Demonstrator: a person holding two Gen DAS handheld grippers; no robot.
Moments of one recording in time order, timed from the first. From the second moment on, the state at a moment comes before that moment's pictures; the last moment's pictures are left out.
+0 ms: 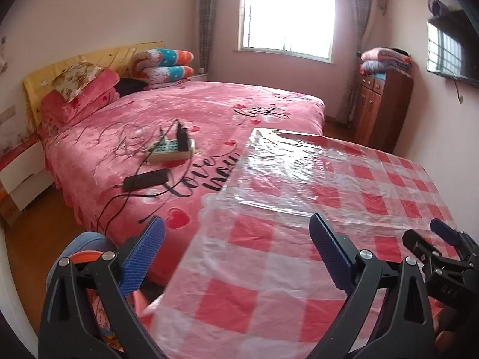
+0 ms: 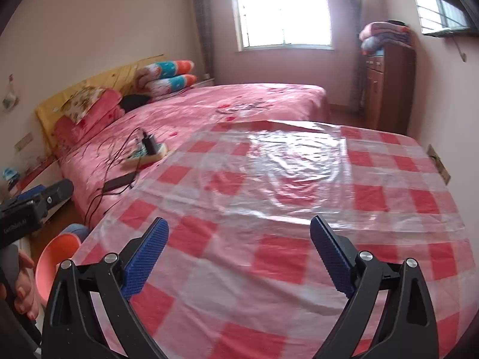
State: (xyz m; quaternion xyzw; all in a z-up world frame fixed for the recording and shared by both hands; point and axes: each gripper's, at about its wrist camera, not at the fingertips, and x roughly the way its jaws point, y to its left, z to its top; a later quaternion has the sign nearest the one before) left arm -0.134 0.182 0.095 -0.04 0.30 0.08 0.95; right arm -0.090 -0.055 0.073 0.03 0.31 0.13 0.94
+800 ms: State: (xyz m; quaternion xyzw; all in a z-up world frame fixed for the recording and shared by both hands) left arm -0.099 0.047 0.098 0.04 0.30 0.01 0.95; right arm -0.094 -0.167 0.076 0.07 0.27 0.02 0.96
